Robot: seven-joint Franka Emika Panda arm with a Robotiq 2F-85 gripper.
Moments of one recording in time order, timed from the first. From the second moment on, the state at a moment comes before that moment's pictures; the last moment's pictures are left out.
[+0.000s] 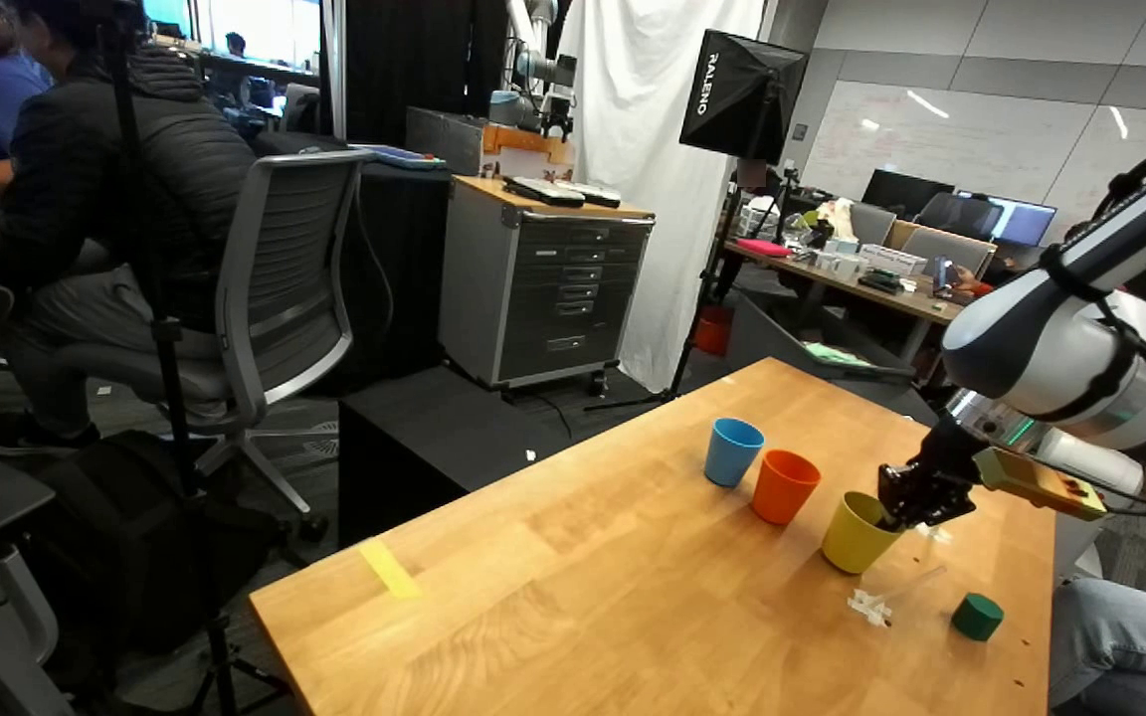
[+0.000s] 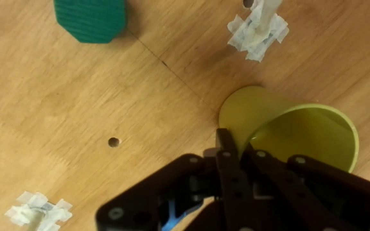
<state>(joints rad) -0.24 0.57 -0.03 -2.24 0.68 2.87 -0.35</state>
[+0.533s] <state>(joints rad) -0.24 0.49 -0.03 -2.30 0.68 2.85 -0.39</state>
